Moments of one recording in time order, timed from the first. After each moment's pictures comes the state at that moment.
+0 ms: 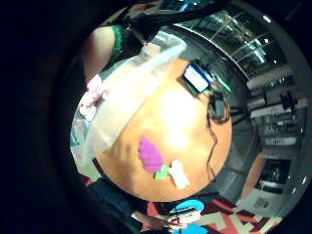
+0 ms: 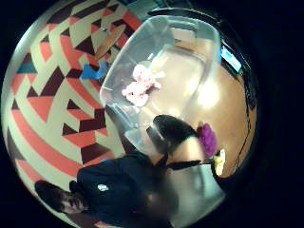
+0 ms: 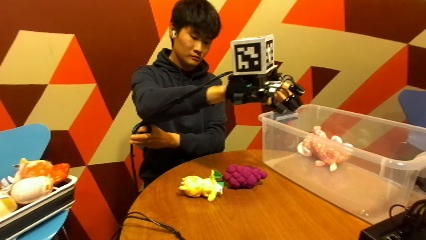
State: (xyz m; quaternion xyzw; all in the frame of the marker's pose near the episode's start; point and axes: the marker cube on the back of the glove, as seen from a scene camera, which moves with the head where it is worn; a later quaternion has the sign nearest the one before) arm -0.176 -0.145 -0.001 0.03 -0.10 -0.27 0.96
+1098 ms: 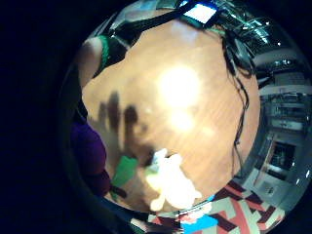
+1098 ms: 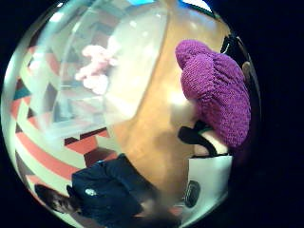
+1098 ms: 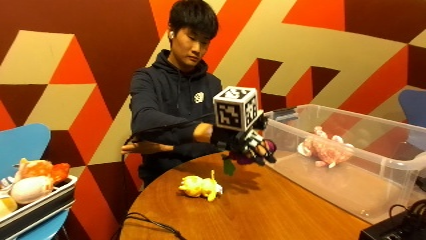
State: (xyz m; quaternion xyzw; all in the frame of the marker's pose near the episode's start) arm -0.158 -0.117 0.135 -0.03 -0.16 -0.21 0.96
